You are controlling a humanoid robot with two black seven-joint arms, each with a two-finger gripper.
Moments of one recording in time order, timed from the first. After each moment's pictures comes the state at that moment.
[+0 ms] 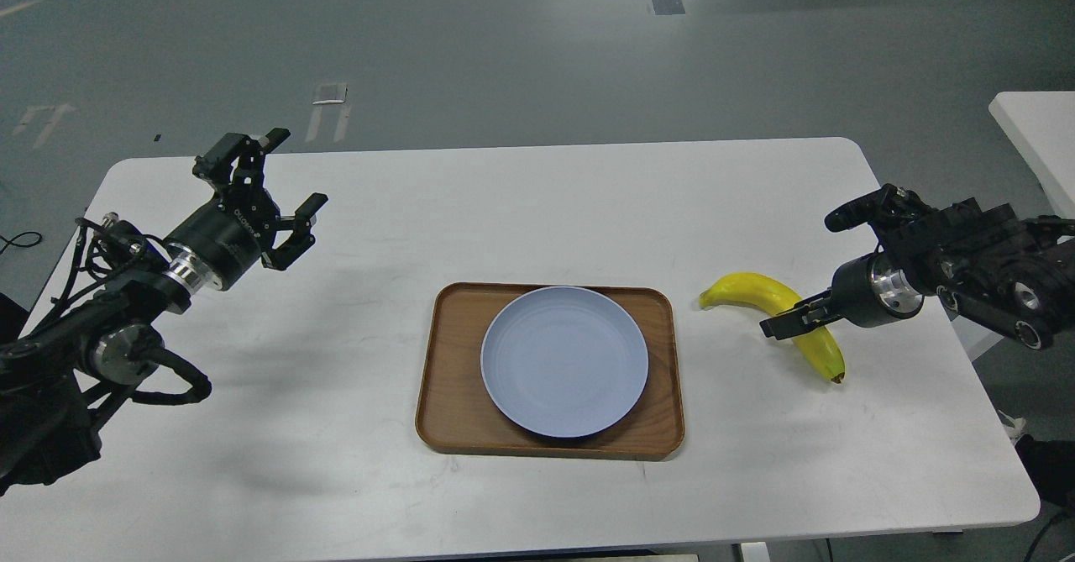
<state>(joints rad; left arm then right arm) -0.68 0.47 -0.50 -0.71 0.19 -0.49 -0.49 1.14 -0.54 -0.41 0.73 -1.43 0.42 0.49</state>
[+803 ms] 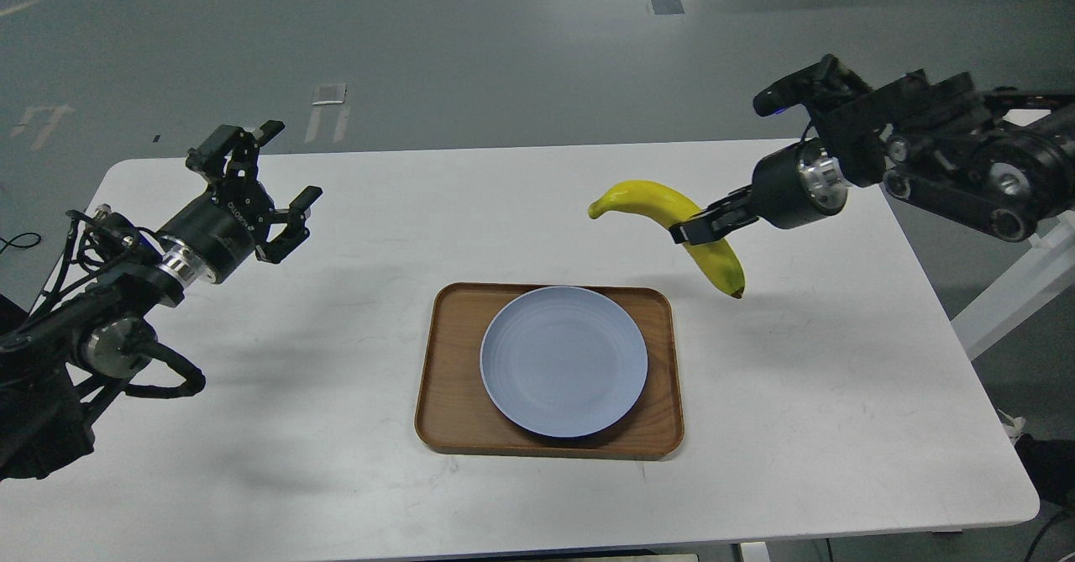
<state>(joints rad) -0.69 0.48 -0.50 -0.71 0.19 -0.49 -0.49 1.48 -0.45 -0.42 0.94 -1.28 0.49 0.49</state>
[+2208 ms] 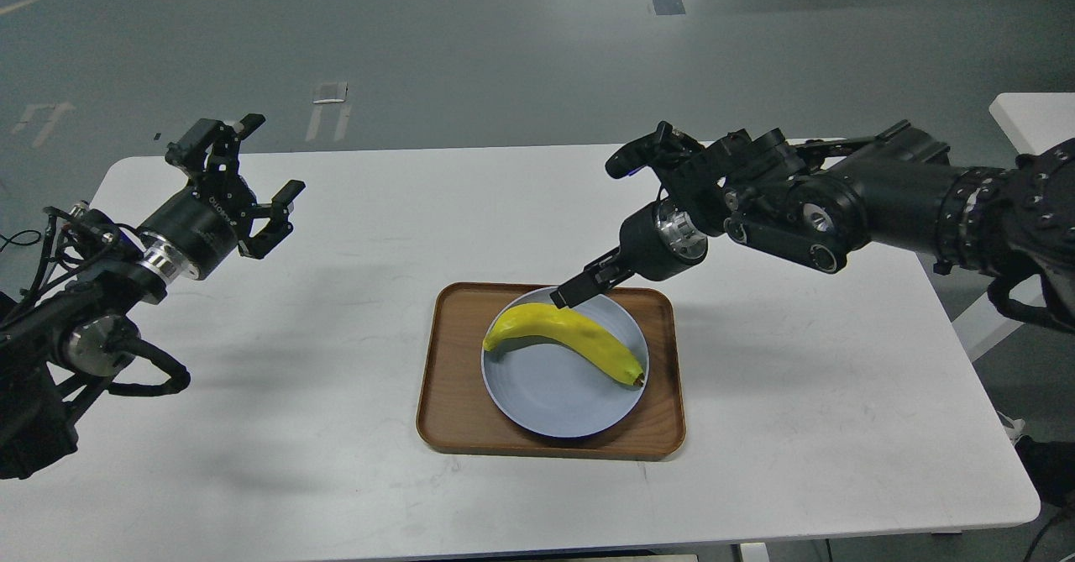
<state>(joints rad) -0.69 0.51 -0.50 -0.71 0.18 -0.49 -0.49 1.45 -0.21 -0.49 0.75 -0.99 0.49 0.49</state>
